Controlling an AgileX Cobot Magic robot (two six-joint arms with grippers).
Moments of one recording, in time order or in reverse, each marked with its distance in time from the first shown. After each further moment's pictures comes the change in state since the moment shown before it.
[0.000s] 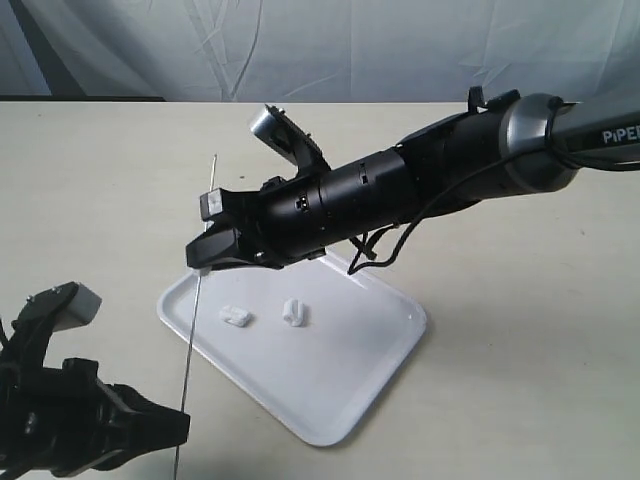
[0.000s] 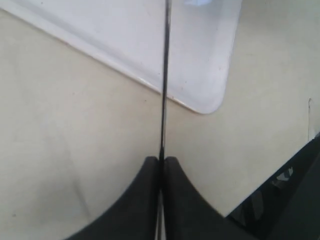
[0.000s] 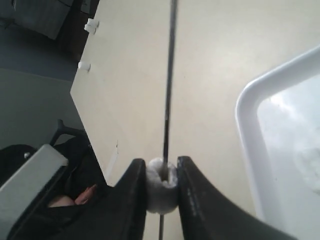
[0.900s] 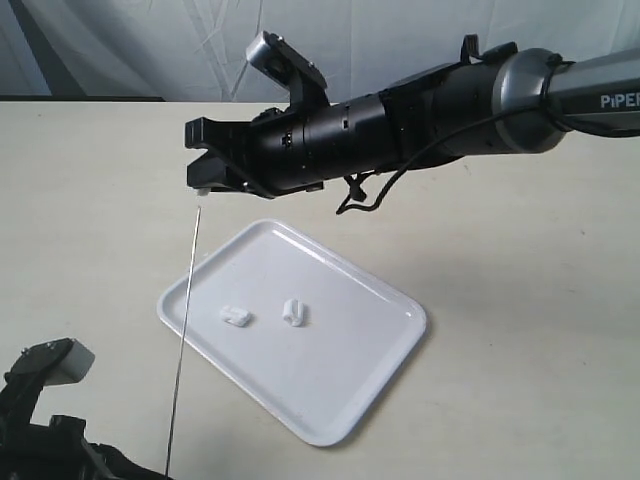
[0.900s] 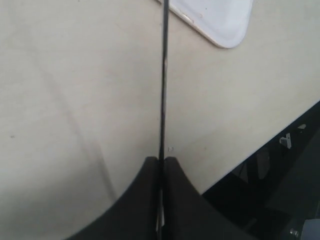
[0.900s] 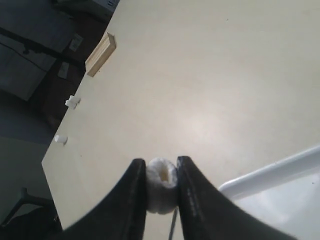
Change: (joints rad) left arm 0.000 0.000 0.101 0.018 -0.039 0.029; right arm 0.000 0.000 -0.150 0.009 -0.214 0.020
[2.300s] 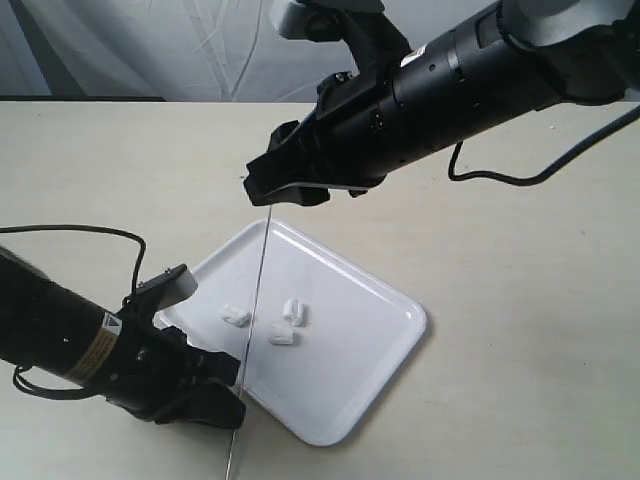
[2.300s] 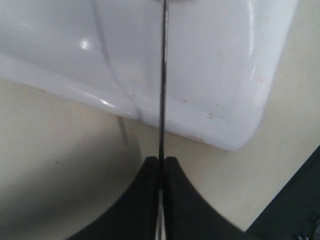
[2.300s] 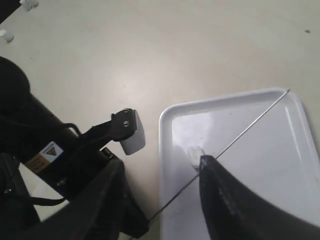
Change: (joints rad) left arm 0.000 0.566 -0.402 0.041 -0.090 -0.035; right arm 0.015 -0.422 0.130 -0.827 0.052 0.403
